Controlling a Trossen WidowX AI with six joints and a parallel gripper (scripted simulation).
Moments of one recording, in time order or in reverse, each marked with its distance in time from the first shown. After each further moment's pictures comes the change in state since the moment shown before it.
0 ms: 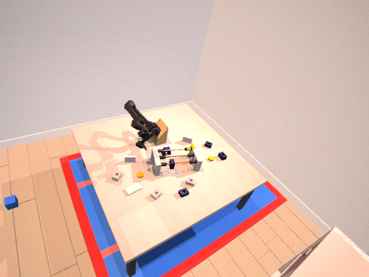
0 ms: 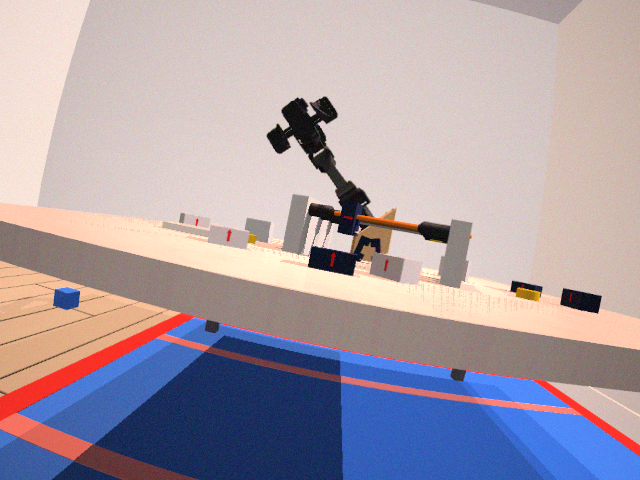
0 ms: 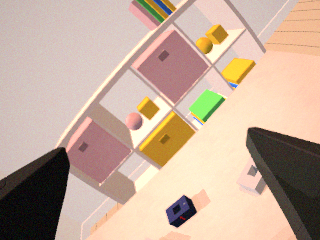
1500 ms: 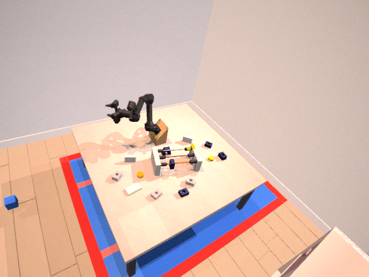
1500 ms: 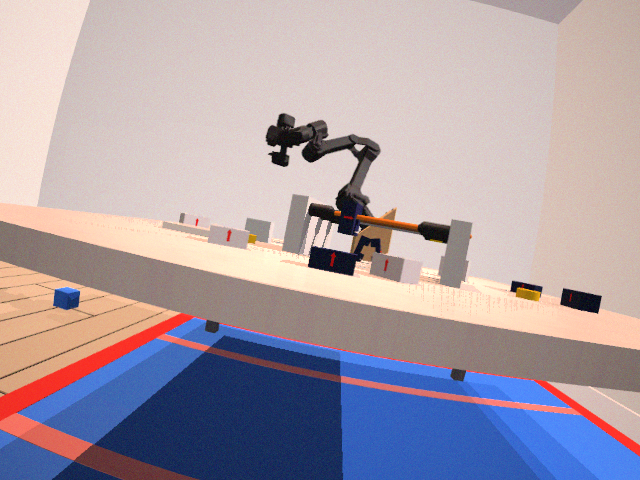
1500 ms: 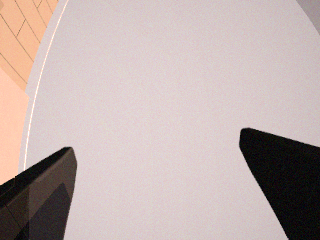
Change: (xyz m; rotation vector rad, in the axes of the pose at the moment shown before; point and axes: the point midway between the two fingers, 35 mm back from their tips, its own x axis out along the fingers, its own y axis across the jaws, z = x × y) arm -0.390 -0.116 0.142 -1.042 1.040 -2.265
